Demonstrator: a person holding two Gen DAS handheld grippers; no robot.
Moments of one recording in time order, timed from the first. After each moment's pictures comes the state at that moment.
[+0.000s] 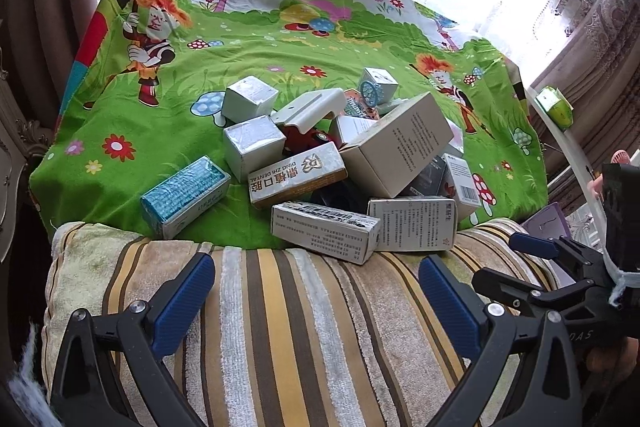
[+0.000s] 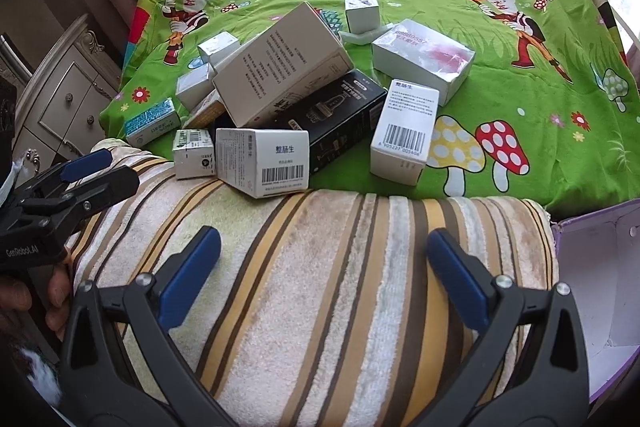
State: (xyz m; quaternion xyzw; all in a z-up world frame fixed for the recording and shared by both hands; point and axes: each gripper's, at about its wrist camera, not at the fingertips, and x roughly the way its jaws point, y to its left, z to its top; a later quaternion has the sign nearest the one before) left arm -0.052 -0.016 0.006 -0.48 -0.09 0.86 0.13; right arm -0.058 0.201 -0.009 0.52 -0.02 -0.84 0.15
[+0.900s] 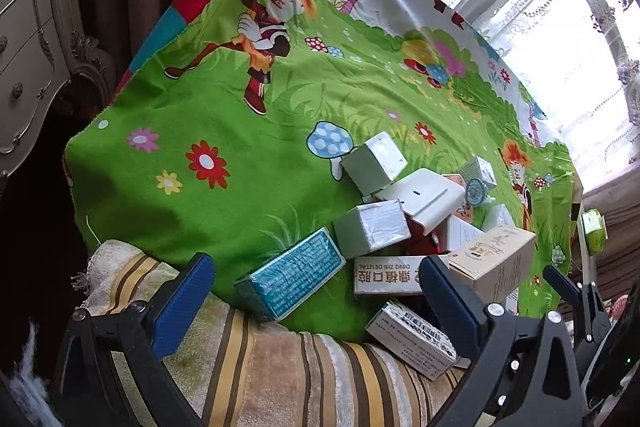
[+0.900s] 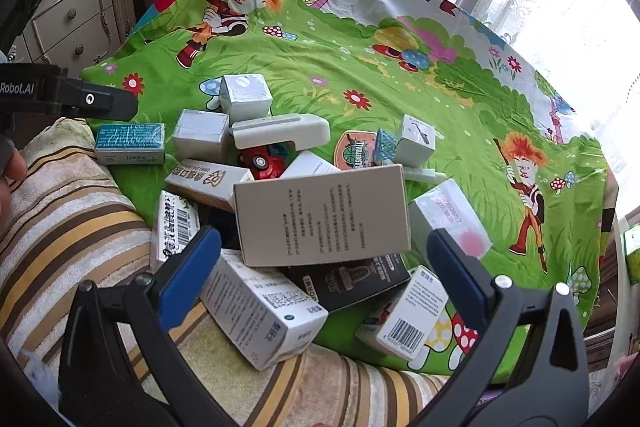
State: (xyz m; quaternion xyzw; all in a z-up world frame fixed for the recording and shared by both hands) left arm -0.123 -0.104 -0.015 -0.51 -0.24 0.83 -0.03; right arm -0.118 0.112 0.006 0.41 0.23 -0.87 0.17
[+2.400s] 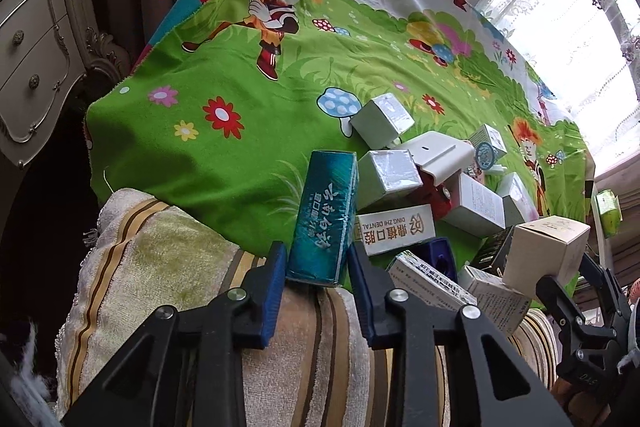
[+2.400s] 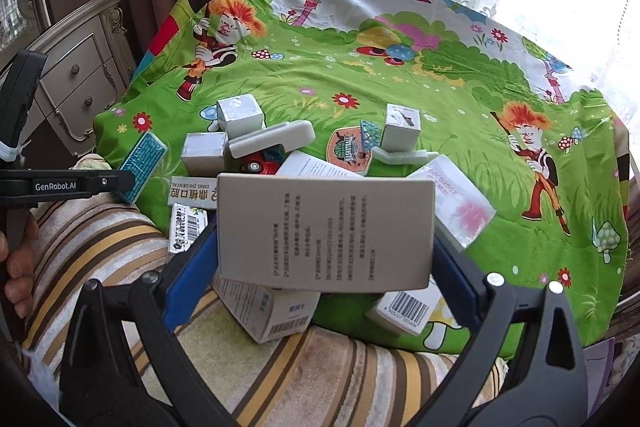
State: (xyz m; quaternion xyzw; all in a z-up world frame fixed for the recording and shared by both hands) left arm -0.084 -0.087 -0.011 -0.51 -0.20 0.84 -0.03; right arm -0.099 0.164 0.024 0.40 0.11 -0.89 0.17
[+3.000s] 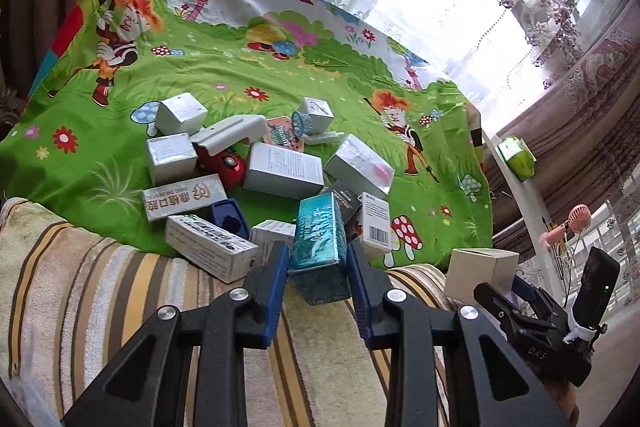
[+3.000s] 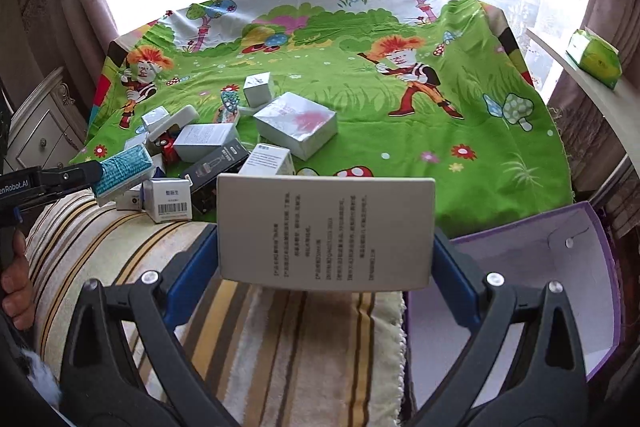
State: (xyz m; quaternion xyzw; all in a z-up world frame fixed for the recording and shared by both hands) left arm -0.045 0.045 0.039 -0.44 -0.18 0.86 0.16; right arm -0.013 0.330 0.026 0.41 -0.02 -0.91 0.04
